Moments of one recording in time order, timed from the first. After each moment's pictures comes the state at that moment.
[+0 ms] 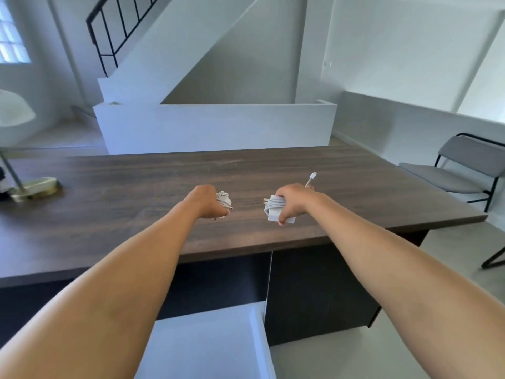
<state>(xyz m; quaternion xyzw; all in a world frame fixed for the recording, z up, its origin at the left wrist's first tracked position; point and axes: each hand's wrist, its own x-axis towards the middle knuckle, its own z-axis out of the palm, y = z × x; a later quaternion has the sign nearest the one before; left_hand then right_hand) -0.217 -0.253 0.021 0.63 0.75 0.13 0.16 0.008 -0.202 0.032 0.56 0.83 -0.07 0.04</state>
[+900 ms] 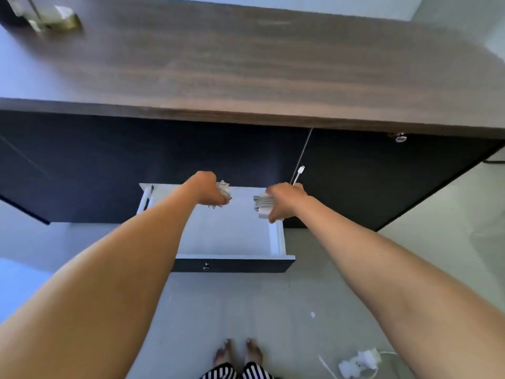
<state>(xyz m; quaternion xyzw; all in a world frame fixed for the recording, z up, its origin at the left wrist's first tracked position) -0.234 -0.416 -0.163 0.54 0.79 0.00 0.28 -0.039 -0.351 -0.176 0.44 0.87 -0.11 0.19</state>
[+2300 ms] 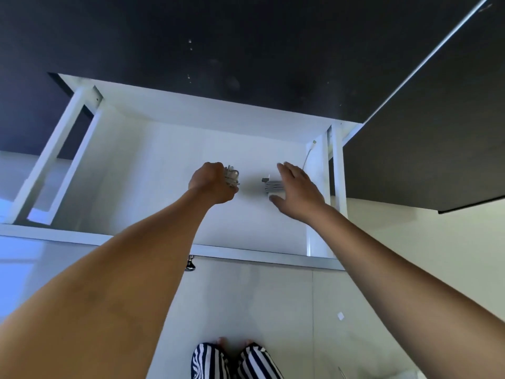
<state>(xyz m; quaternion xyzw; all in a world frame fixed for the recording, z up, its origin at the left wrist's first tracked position) -0.266 -0.347 -0.561 0.47 0.84 0.05 0.28 -0.082 -0.286 -0.546 0.47 0.85 -0.22 0.12</state>
